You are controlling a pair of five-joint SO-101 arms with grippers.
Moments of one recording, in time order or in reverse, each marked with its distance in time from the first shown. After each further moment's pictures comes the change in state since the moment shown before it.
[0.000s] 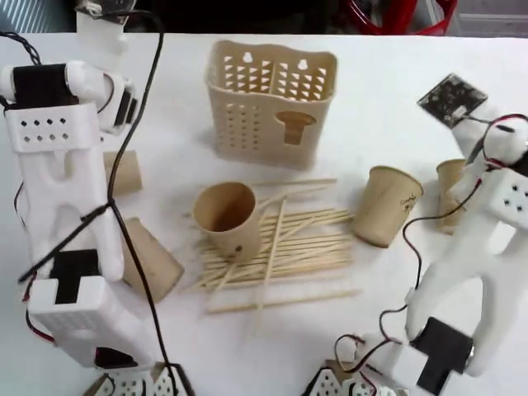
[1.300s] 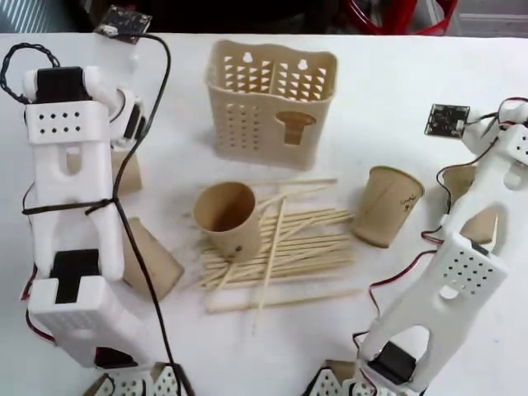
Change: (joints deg) left arm 0.0 0.0 11.8 -5.5 0.0; right arm 4.8 54.1 -49.1 3.3 33.1
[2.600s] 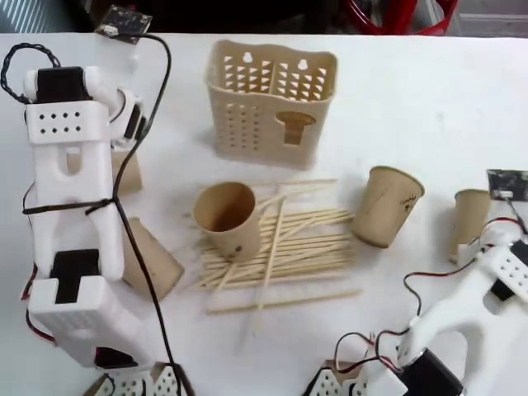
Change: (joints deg) left arm 0.0 0.0 0.0 -0.1 0.0; right arm 12.2 -67.9 102.5 -42.8 -64.4
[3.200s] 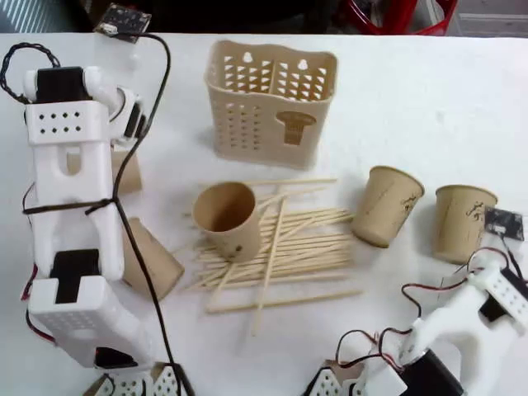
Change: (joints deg) left arm 0.0 0.0 0.0 -0.8 0.0; right arm 4.5 -0.2 10.5 -3.4 -6.5
